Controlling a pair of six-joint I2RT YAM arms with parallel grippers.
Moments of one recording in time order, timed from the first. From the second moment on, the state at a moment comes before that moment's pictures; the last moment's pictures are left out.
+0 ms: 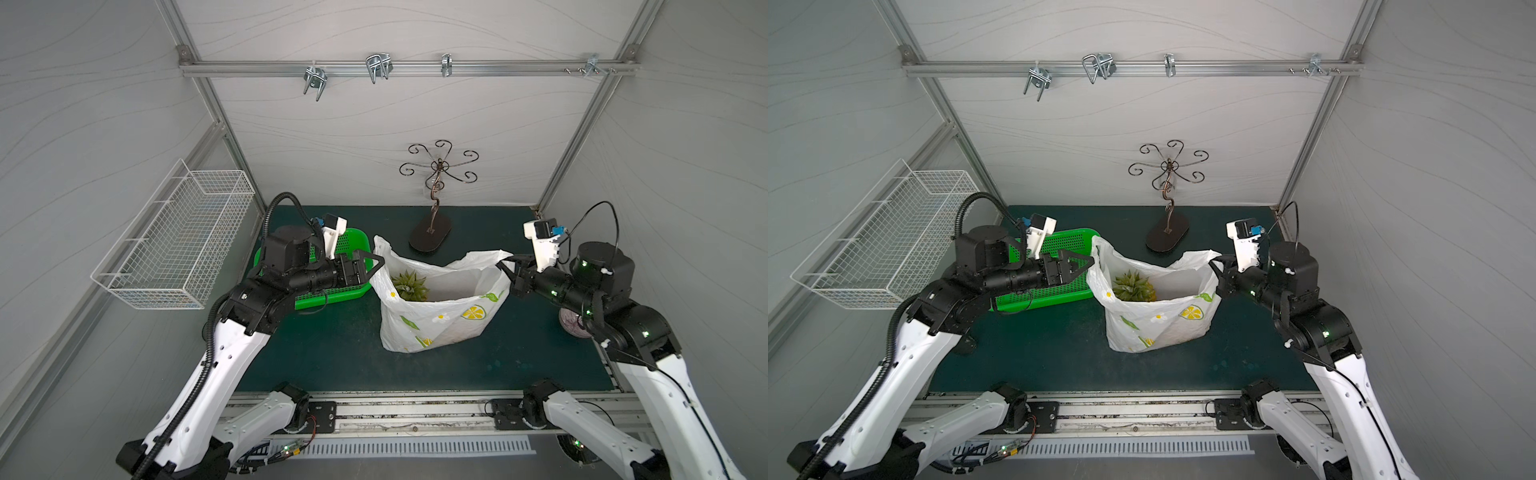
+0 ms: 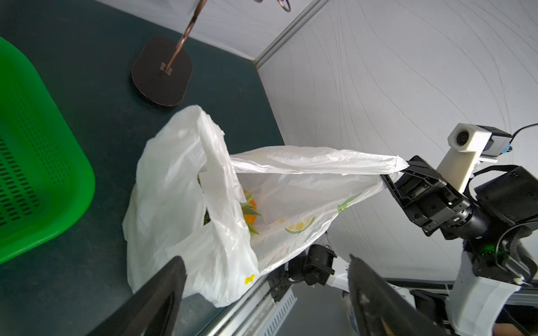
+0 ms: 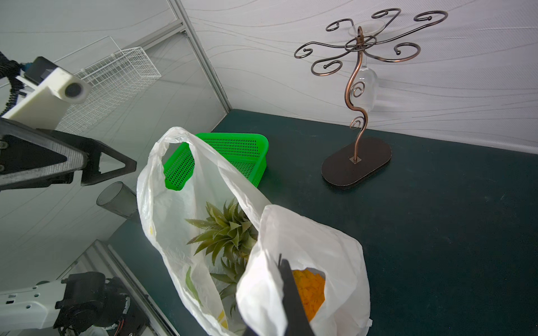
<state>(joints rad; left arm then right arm) -0.41 0.96 1.27 -0.75 0.51 -0.59 0.42 0.81 1.27 -0.80 -0.31 0.16</state>
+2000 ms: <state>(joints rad) -0.50 1.03 1.26 -0.68 0.64 0.49 0.42 0.83 1.50 -1.02 -0.40 -0.29</state>
